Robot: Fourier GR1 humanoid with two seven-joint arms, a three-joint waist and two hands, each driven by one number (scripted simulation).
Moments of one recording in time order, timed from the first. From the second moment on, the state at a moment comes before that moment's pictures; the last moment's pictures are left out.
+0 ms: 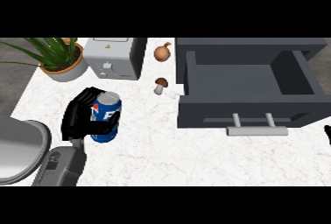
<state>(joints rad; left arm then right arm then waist) -0.26 0.10 0.07 -1.19 0.15 0.06 -0.25 0.32 -0.02 -0.24 -2.18 -0.11 0.20 0.06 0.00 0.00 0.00</state>
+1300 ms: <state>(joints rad) -0.89 0.00 -0.15 -1.25 0.00 0.37 0.25 0.29 -0.03 -0.29 -2.21 -0.14 0.22 0.11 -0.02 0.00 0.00</state>
